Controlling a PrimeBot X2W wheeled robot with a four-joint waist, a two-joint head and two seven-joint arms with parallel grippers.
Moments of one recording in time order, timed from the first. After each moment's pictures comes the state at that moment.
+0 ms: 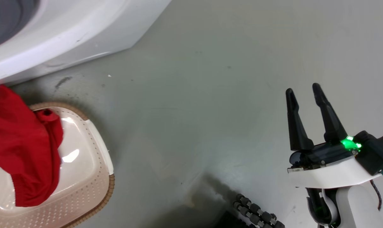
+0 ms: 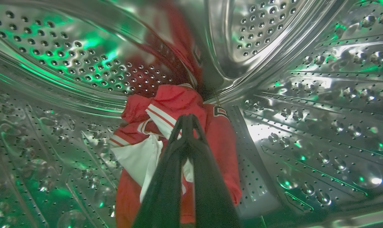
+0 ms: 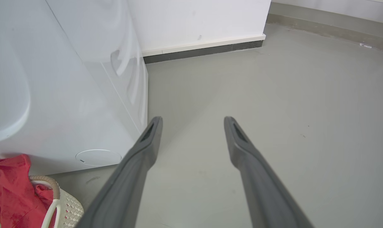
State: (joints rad) left arm -1.36 0.90 -0.35 0.49 -0.39 0.06 0.33; right arm -0.20 -0.05 0.14 -0.07 0.31 0.13 -0.26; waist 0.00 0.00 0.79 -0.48
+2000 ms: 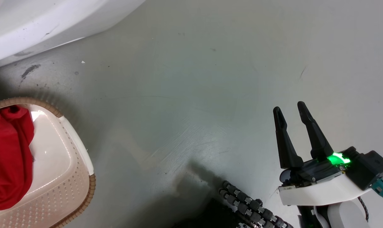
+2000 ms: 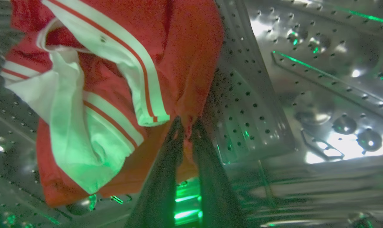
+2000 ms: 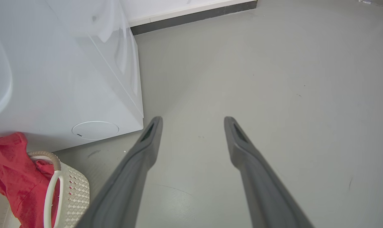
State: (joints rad) left arm -1.66 0.87 -0.55 0.78 -0.37 -0.06 0.74; right arm -0.12 -0.05 0.20 -0.10 0.38 0.13 -0.26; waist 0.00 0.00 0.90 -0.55
